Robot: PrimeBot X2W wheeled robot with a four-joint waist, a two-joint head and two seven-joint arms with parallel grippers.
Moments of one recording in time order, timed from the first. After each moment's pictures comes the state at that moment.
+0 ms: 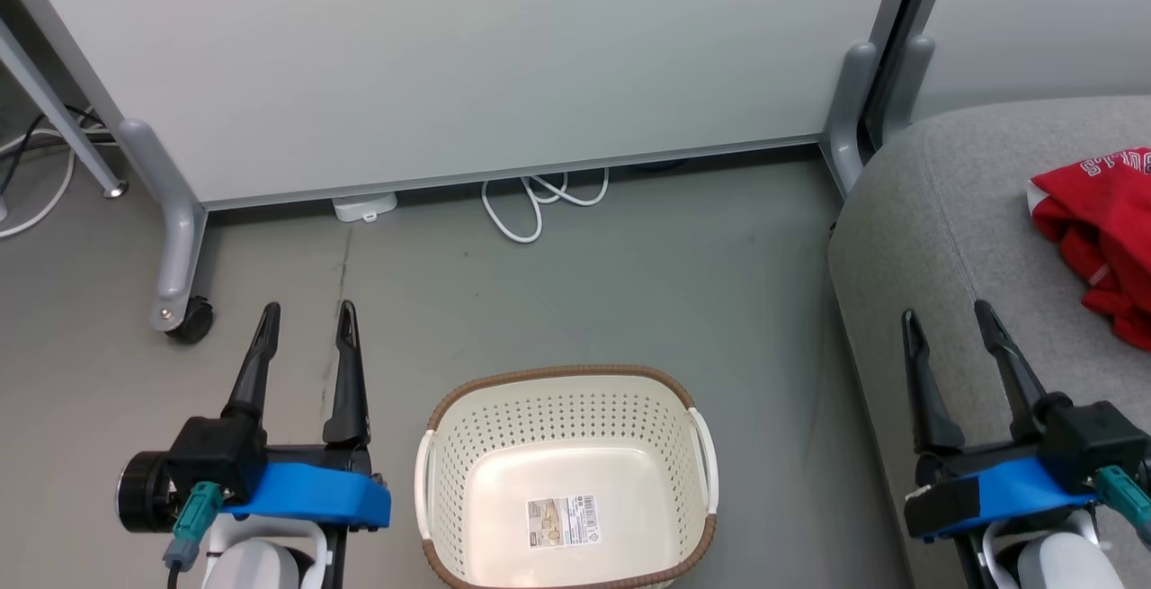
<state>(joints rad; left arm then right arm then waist) -0.14 0.07 -0.06 0.22 -0.16 -0.07 -0.26 -0.13 -0.08 -0.06 0.18 0.06 0.13 -0.26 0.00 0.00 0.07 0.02</state>
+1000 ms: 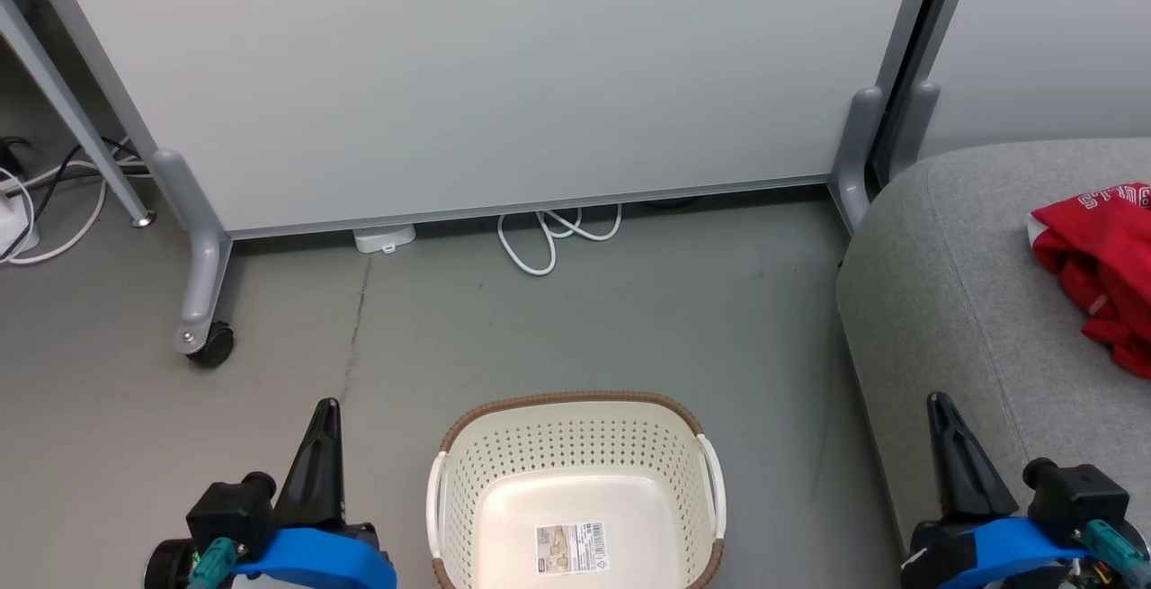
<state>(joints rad) -0.04 0.05 -0.04 0.33 -0.18 -0.11 -0.24 -0.03 -0.05 -0.08 0.27 0.12 0.13 -0.25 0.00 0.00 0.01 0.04</state>
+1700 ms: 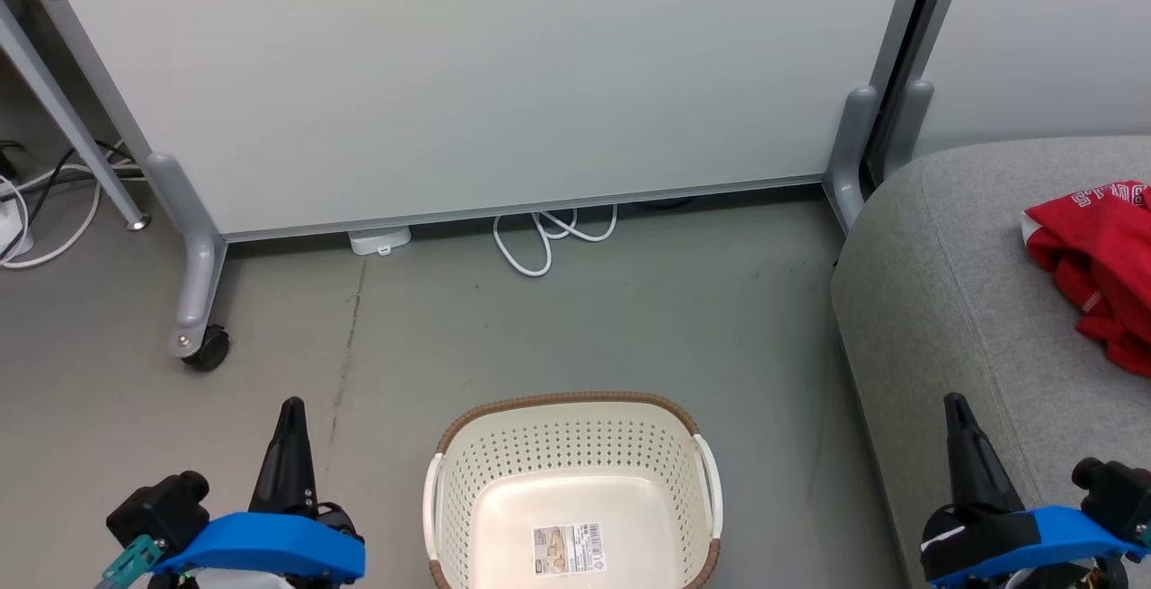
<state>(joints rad) -0.04 0.05 0.00 0.31 -0.56 -0.12 -0.15 -0.03 -0.05 -0.09 0.26 0.51 0.13 -0.15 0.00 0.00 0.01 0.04</state>
